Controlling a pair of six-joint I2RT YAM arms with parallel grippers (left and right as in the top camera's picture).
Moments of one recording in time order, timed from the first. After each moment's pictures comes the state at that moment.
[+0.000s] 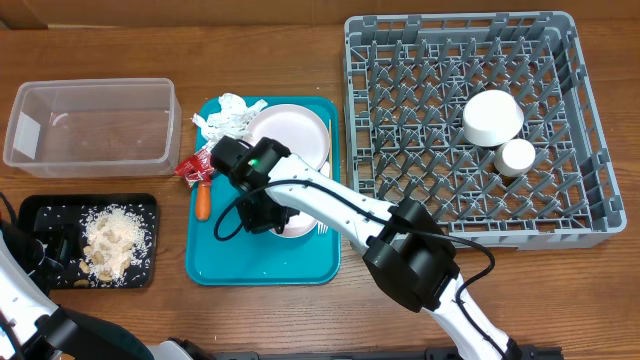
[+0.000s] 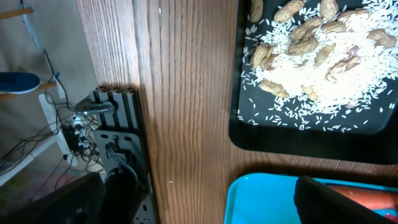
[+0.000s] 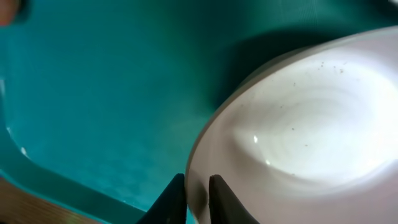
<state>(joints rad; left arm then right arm) 0.84 1.54 1.40 -1.57 -0.08 -0.76 0.93 2.34 2.05 -1.22 -0.16 0.54</state>
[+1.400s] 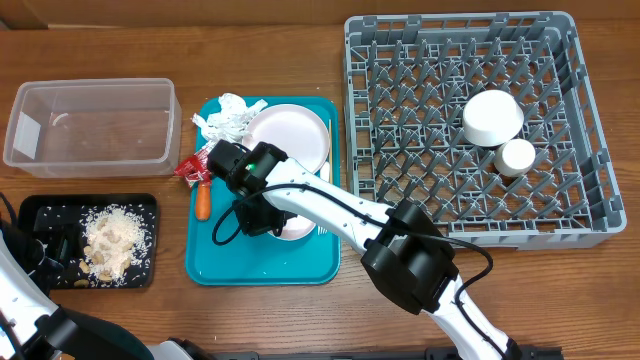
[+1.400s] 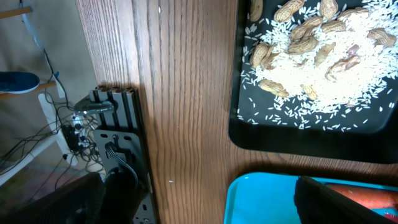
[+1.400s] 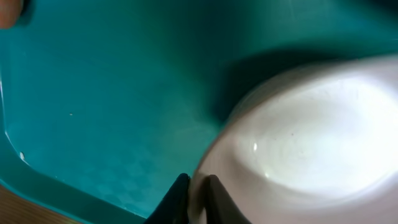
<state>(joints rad) 0.84 1.54 1.40 -1.57 -0.08 -0.76 0.95 2.34 2.02 -1.19 -0.14 0.56</state>
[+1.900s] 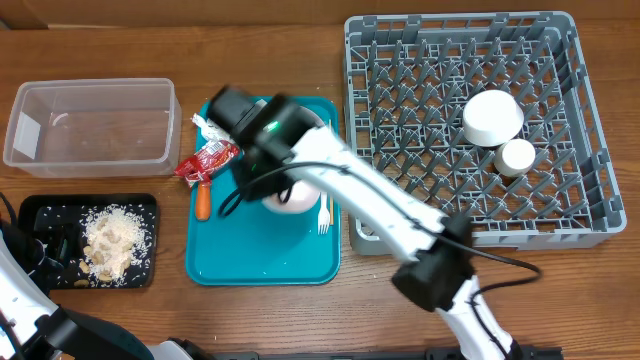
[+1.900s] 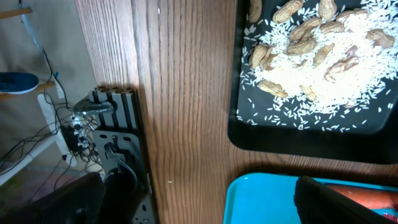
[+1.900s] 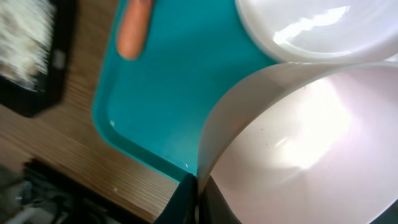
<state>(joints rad) 0.84 1.54 1.40 -1.57 -0.08 -0.76 0.87 2.25 2.43 -1.51 -0.14 0.47</state>
